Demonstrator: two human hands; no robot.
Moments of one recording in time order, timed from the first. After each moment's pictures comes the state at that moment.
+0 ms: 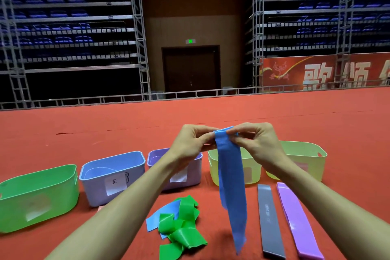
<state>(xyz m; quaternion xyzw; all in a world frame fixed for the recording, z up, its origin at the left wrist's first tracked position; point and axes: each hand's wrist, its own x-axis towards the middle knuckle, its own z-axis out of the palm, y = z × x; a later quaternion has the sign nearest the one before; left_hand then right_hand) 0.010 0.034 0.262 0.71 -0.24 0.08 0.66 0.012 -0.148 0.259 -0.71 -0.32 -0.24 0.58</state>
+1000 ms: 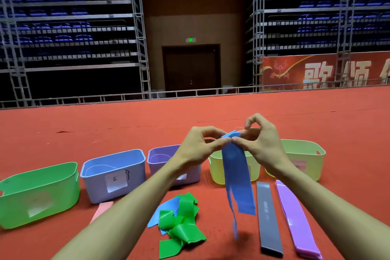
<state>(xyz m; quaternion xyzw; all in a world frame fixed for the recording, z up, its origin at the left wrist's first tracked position) -0.006 0.020 0.257 0.76 -0.26 0.14 0.58 0.009 -0.160 0.249 -0.73 -0.24 -0.25 0.59</state>
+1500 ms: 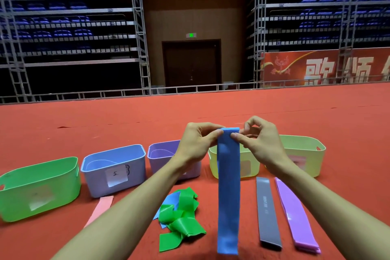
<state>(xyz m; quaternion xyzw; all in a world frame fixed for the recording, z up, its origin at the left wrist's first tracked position) -0.006 0.016 0.249 0.73 -0.22 0.18 0.63 0.009 -0.155 0.243 -0.73 -0.22 -0.25 0.60</state>
